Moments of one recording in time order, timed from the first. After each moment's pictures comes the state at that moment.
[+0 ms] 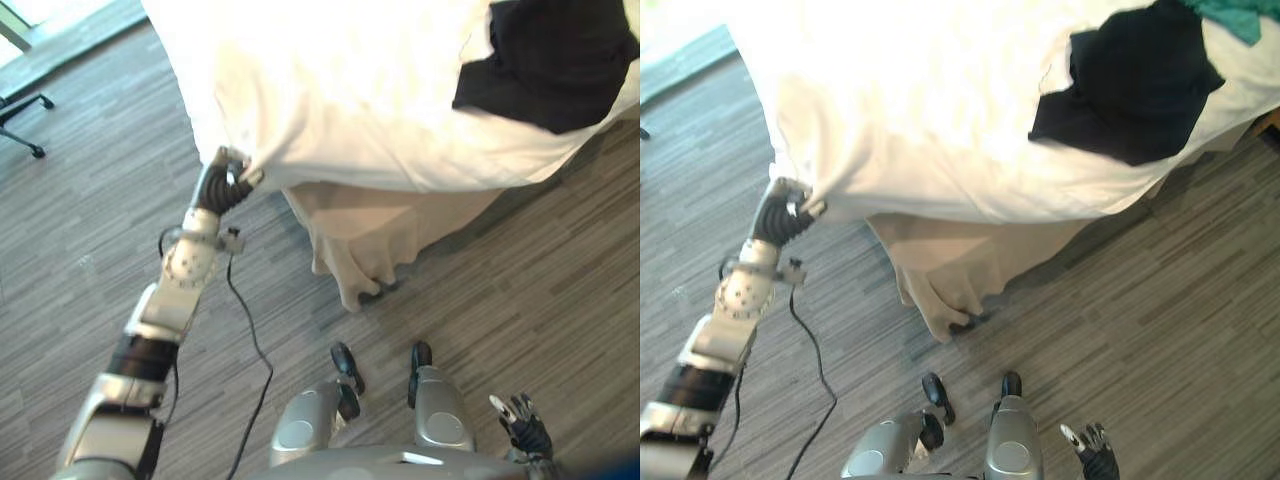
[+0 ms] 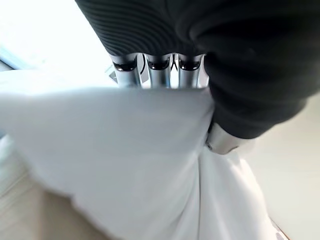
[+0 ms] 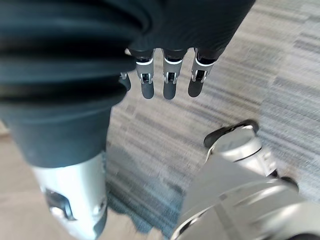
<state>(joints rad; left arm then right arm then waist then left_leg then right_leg) -0.18 0.54 -0.06 0.07 0.05 -0.25 0.13 0.29 -0.05 -0.47 0.90 0.31 -0.28 0.19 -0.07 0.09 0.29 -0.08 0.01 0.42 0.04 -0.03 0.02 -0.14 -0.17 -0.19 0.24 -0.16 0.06</state>
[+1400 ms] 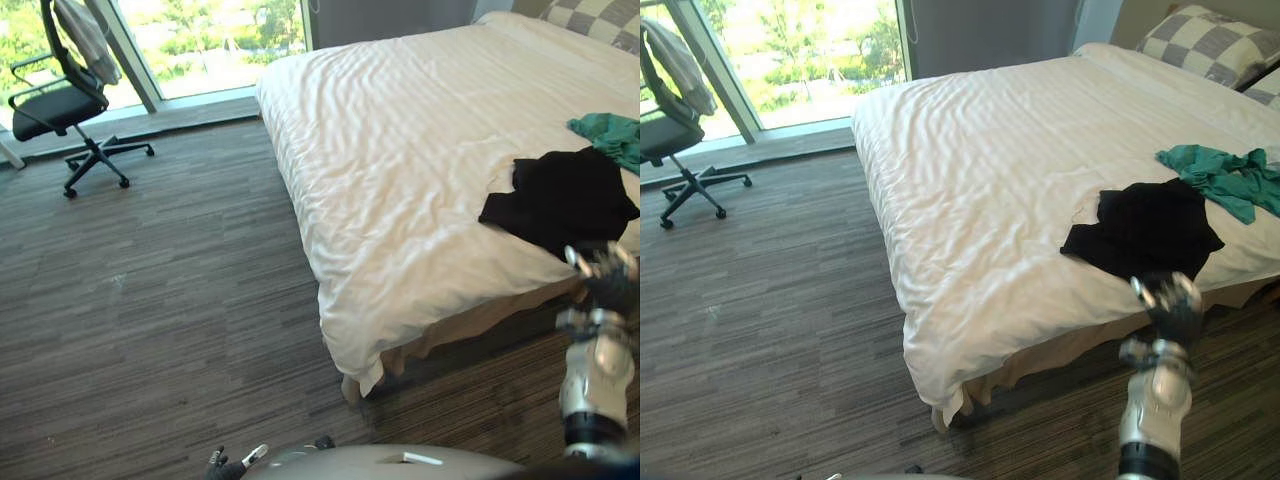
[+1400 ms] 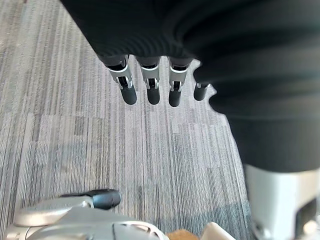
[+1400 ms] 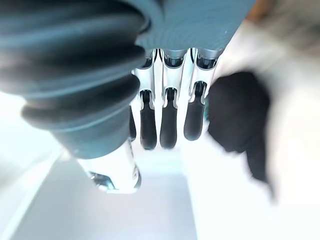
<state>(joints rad) 0.34 0.07 0.20 0.93 -0.06 -0.16 0.13 -0.12 -0.31 -0.38 0.29 0.29 -0.40 0.09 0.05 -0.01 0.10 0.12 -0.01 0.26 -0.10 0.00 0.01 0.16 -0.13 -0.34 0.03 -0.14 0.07</state>
